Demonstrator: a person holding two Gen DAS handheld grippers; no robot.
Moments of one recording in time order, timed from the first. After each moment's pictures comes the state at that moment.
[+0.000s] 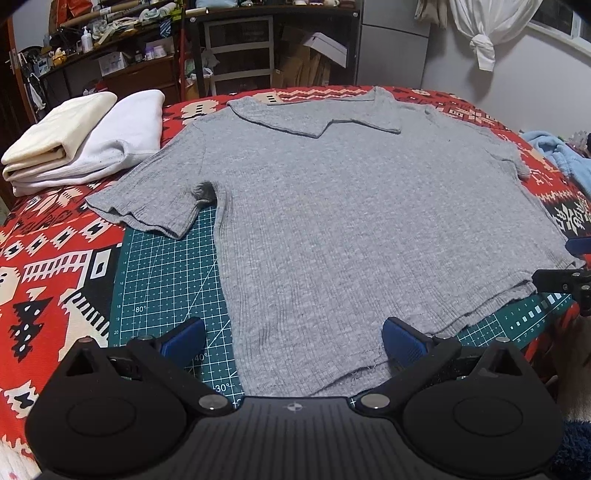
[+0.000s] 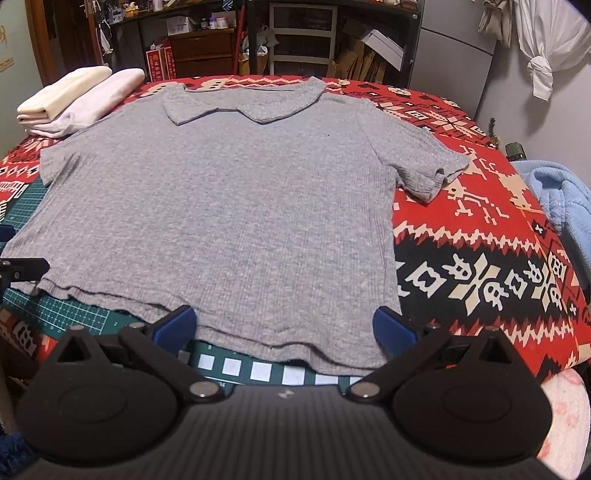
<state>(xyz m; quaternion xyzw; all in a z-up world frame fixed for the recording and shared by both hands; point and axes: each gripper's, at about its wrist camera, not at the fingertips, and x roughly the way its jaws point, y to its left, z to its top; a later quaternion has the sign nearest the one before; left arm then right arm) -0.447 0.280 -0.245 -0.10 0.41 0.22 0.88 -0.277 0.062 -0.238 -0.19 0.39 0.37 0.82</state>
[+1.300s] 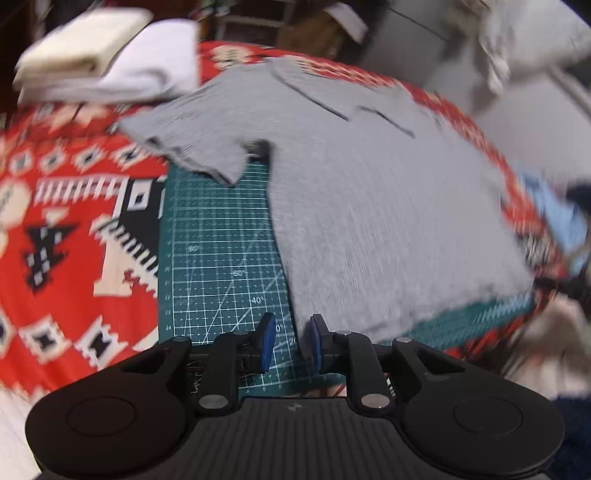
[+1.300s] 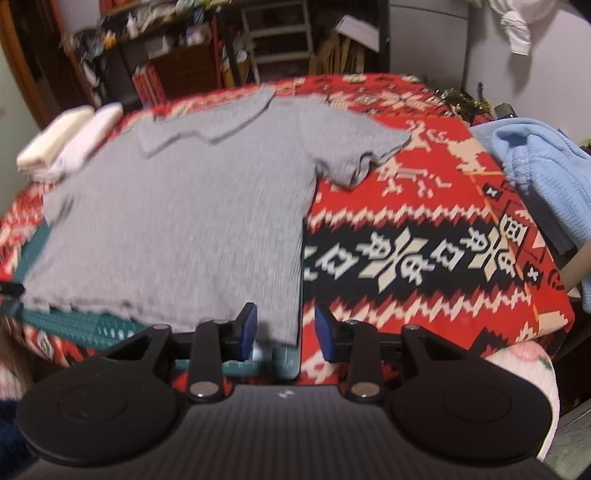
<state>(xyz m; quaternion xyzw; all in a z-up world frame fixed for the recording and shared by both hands) -0.488 0.328 -0.220 -0.22 0.46 0.17 0.84 -0.233 -0.013 -0.218 -0.13 0.44 0.37 0.81</state>
